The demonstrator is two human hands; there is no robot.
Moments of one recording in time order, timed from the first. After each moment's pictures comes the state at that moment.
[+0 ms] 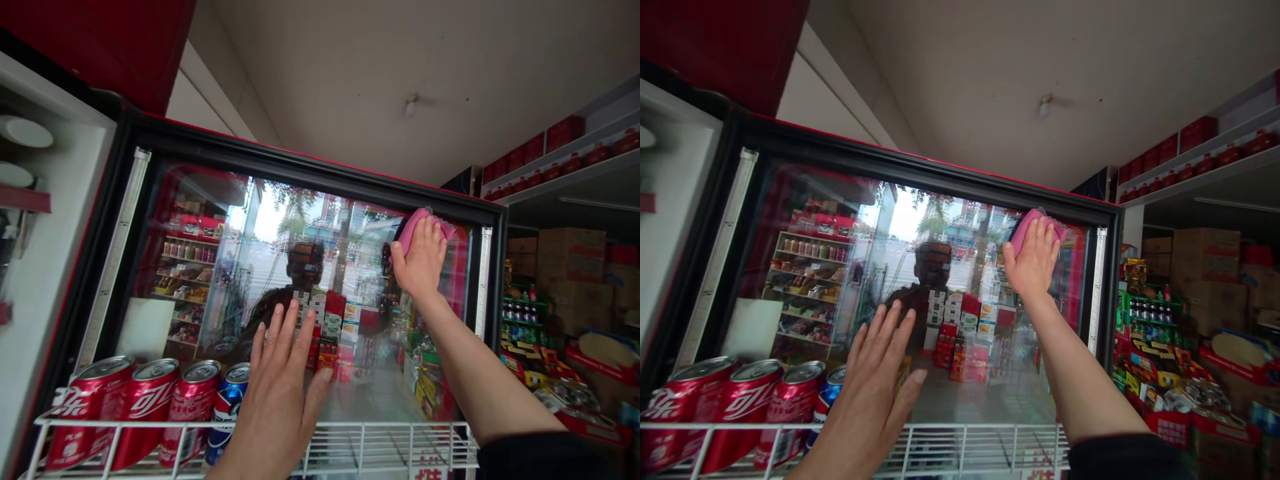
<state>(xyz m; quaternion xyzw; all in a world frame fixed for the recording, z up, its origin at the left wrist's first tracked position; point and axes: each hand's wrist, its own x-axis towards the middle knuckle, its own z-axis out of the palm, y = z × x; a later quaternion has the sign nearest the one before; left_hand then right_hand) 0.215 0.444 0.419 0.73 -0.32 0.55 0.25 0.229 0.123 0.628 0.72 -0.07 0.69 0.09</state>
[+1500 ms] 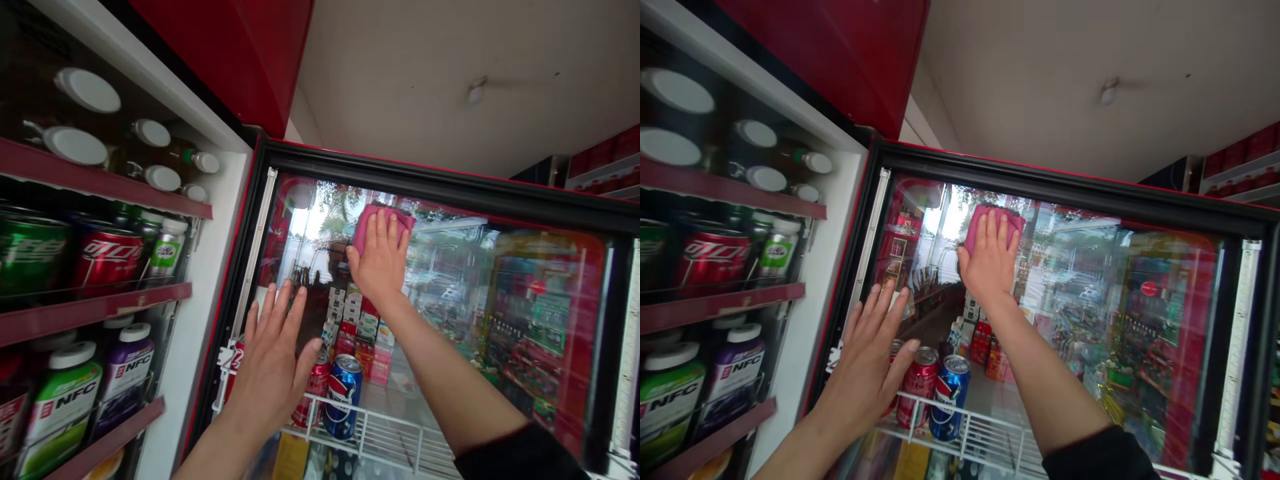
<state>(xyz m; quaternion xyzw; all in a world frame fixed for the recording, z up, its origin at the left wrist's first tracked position) 0.255 0.652 0.414 0.77 -0.23 0.56 0.21 0.307 0.439 0.586 0.78 0.02 0.62 0.13</state>
